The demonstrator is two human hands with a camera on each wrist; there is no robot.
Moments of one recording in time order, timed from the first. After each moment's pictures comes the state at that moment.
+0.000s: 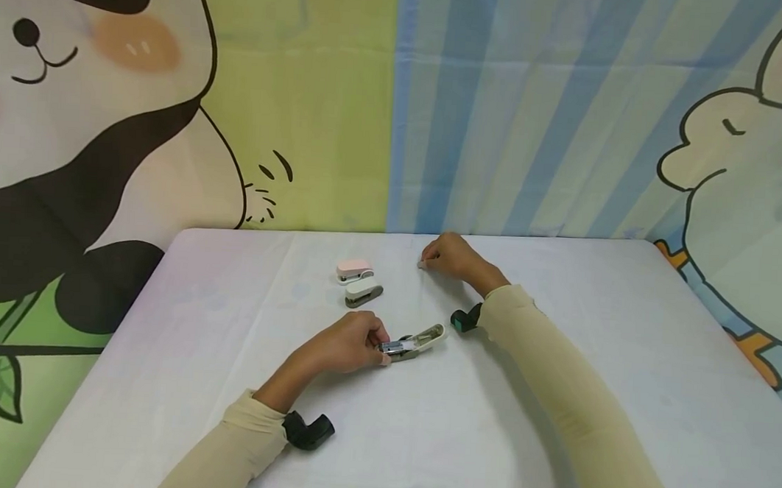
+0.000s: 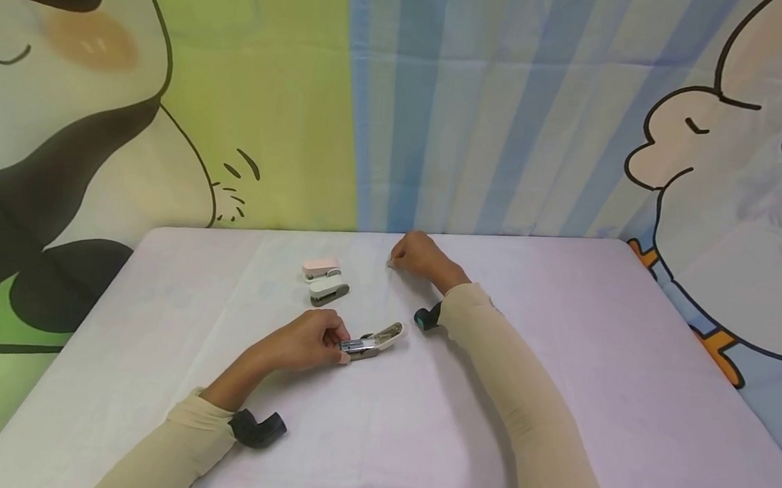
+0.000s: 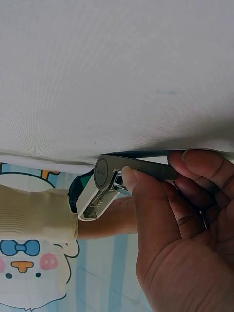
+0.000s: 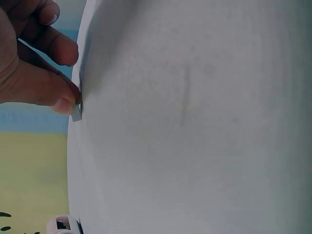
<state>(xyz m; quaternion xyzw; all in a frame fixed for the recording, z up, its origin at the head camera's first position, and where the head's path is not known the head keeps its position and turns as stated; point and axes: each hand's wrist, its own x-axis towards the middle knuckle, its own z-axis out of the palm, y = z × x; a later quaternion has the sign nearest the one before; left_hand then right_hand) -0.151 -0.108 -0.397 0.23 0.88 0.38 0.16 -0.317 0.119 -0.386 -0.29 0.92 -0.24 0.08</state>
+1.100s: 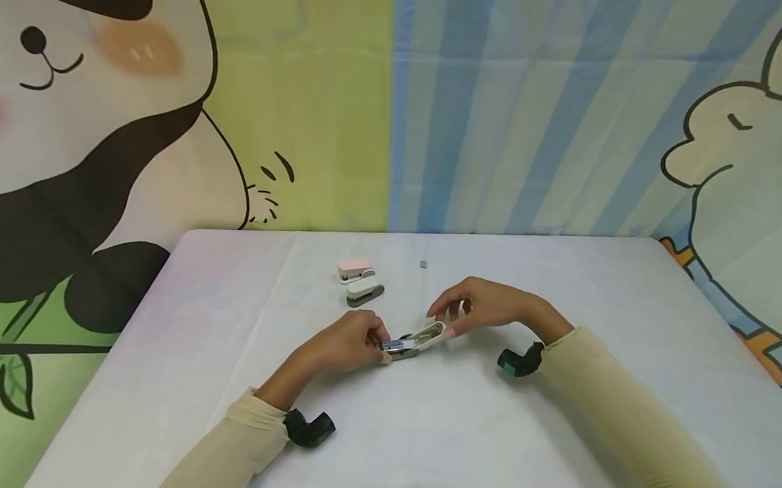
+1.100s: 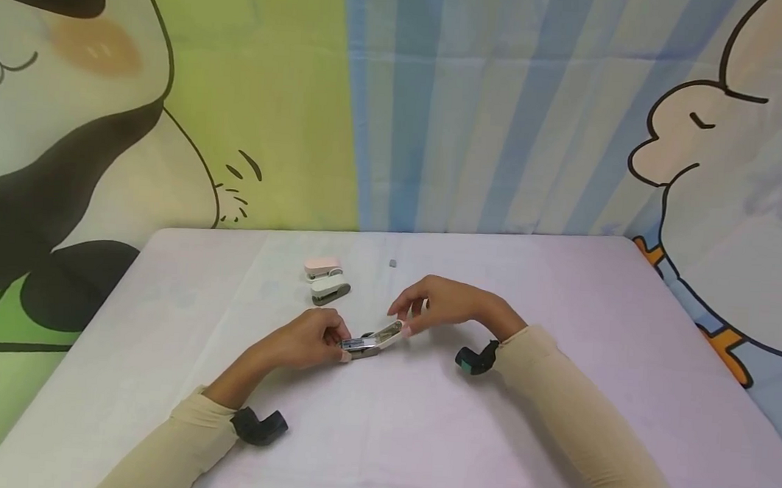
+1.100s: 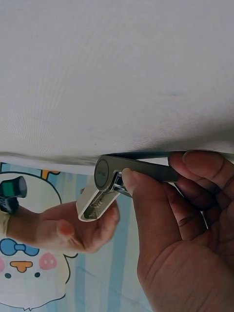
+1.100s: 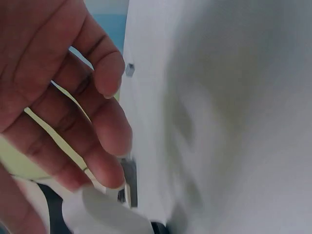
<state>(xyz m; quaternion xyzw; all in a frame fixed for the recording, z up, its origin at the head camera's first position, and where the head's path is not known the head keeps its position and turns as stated) -0.151 -0.107 -0.398 0.22 0.88 0.39 0.16 -0.235 0.170 -0.363 -0.43 0.80 -0.33 0.27</state>
